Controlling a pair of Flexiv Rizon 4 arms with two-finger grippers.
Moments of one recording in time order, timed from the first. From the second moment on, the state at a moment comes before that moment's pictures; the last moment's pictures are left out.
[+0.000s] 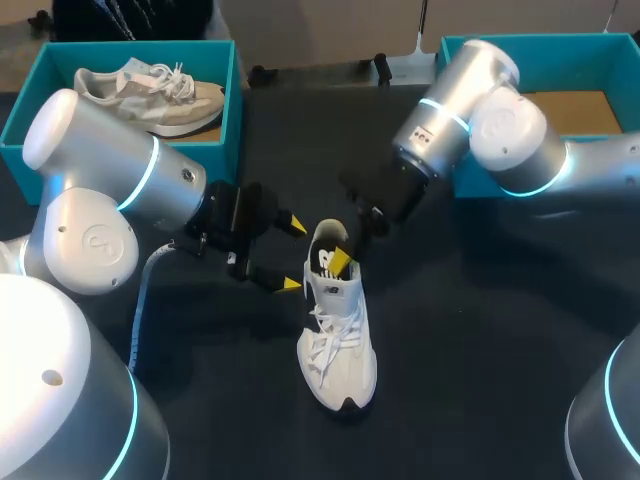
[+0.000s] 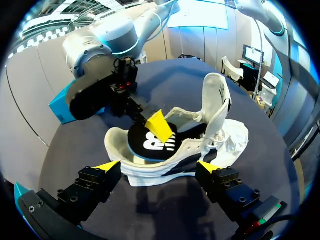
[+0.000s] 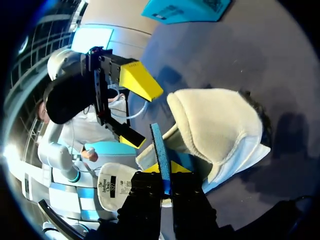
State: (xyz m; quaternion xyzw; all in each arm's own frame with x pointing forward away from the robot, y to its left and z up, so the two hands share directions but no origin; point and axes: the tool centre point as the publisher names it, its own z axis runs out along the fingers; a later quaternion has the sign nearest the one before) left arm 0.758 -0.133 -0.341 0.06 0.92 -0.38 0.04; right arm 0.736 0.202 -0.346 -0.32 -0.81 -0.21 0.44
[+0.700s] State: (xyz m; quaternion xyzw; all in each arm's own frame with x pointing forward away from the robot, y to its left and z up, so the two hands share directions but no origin) left arm 0.758 -0.133 -0.341 0.06 0.92 -0.38 0.04; right arm 0.748 0.205 -0.331 -0.32 -0.84 -0.22 0.39
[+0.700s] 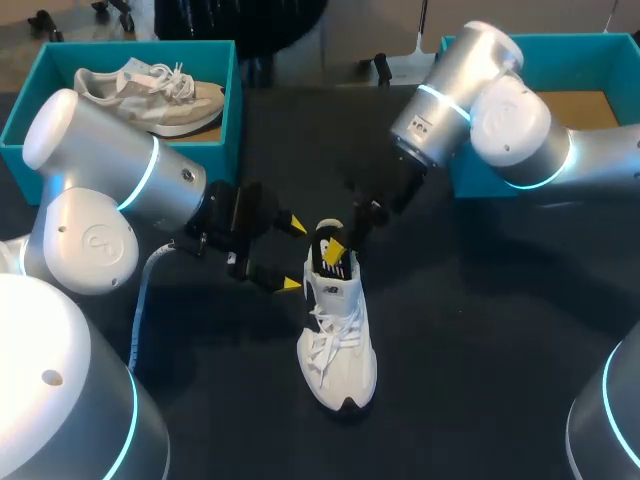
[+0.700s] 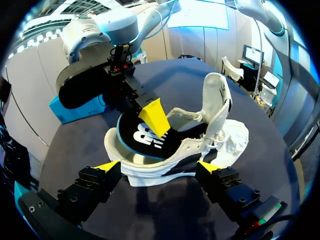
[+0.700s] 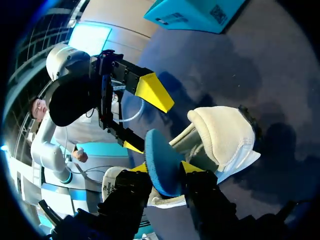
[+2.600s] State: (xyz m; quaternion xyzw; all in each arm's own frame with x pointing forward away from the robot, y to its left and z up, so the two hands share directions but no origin) left arm 0.758 -0.133 -0.341 0.06 0.92 -0.38 0.04; right arm 0.759 0.204 -0.330 -0.29 -0.86 -0.22 0.35
